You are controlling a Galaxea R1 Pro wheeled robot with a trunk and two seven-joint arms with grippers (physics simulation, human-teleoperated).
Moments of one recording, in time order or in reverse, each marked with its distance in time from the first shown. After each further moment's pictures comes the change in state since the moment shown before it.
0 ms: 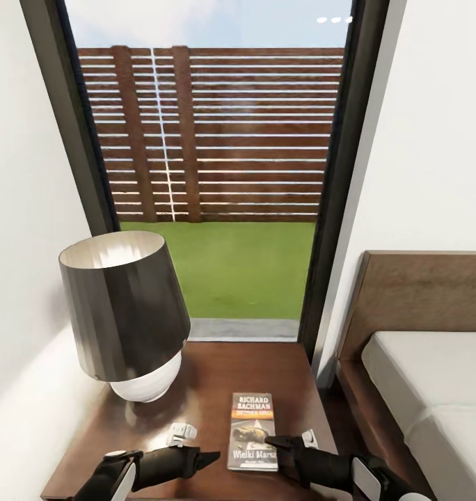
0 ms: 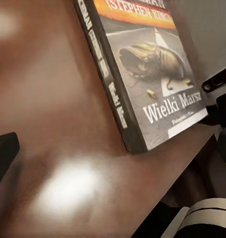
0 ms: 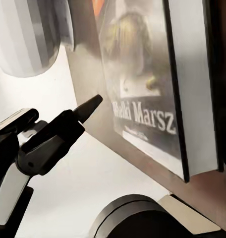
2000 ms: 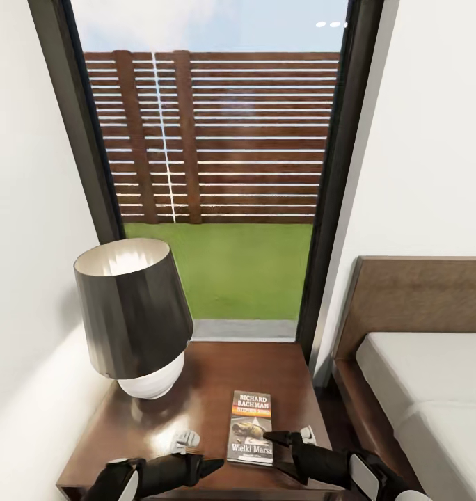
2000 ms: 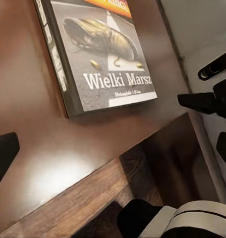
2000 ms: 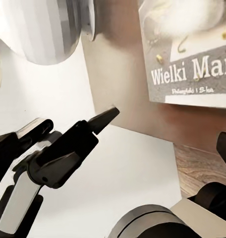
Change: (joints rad) left arm 0.023 -0.017 0.000 0.000 0.005 0.003 0.002; right arm -0.005 0.006 -0.005 -0.009 -0.011 0.004 0.000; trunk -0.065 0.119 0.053
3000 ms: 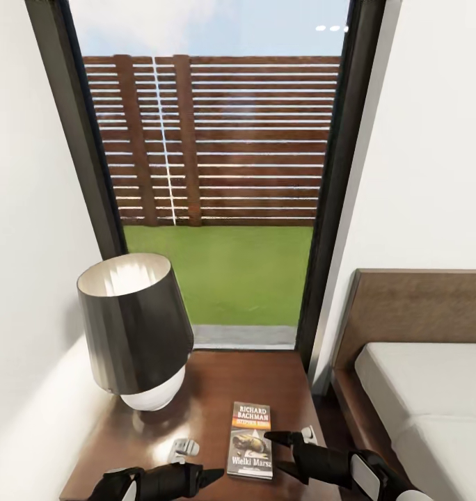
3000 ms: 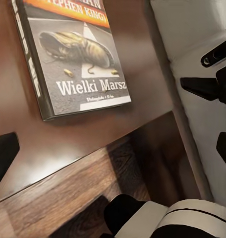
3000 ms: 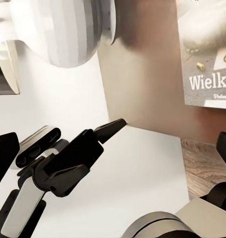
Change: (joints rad) left arm 0.028 0.000 0.000 0.000 0.002 0.000 -0.003; right arm 0.000 -0.005 0.000 -0.001 0.003 -0.006 0.003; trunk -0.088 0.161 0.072
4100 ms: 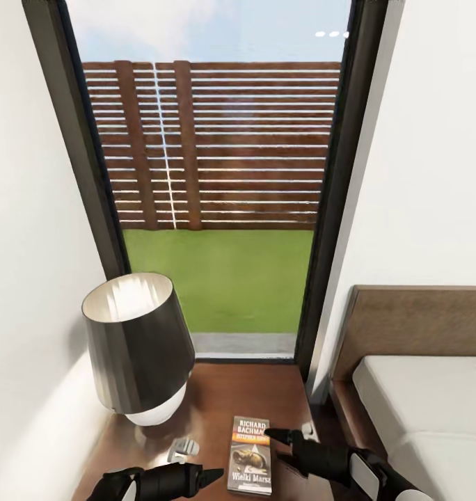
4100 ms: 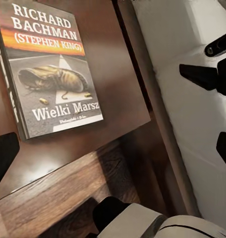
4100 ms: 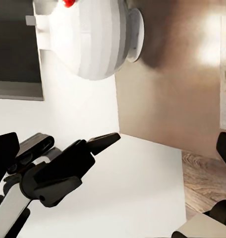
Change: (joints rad) left arm 0.000 0.001 0.000 0.000 0.000 0.000 0.003; right arm 0.000 0.001 0.007 -0.009 0.006 -0.102 -0.003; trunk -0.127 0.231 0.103
